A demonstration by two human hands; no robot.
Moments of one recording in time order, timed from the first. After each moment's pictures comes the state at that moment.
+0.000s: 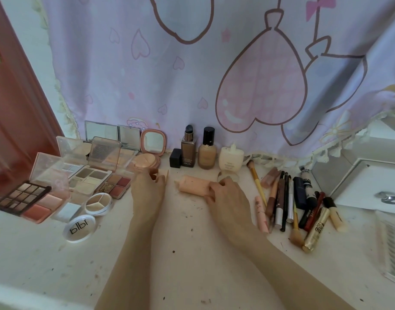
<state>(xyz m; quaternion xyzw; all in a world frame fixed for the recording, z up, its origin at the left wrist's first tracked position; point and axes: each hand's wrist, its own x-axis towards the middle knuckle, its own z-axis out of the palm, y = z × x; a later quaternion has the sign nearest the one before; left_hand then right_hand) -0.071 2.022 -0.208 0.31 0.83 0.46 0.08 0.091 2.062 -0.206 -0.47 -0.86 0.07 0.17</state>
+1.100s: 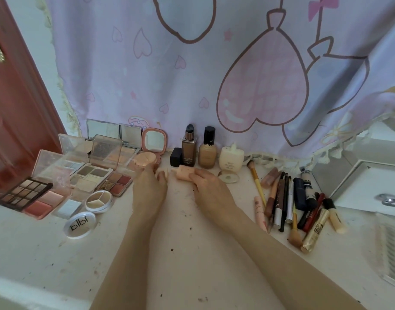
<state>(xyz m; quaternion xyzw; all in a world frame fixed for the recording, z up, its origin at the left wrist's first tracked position) -0.072 2.022 -0.210 0.36 0.83 0.42 0.04 0.060 2.080 -0.205 -0.34 -0.93 0.07 0.16</state>
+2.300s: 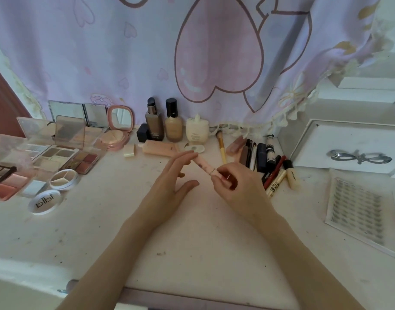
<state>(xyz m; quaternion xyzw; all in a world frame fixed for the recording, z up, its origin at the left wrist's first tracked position) 0.033 1.994 -0.218 0.68 0.58 0.43 0.12 0.205 2.049 -0.199 -0.36 -0.83 0.20 0.38</state>
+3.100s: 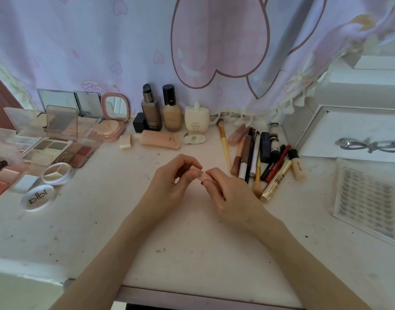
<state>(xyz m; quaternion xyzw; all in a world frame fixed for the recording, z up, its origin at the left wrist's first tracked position) 0.042 1.990 -0.211 0.63 0.56 0.50 0.22 0.196 2.036 -0.213 -0.34 -0.88 0.25 0.22</state>
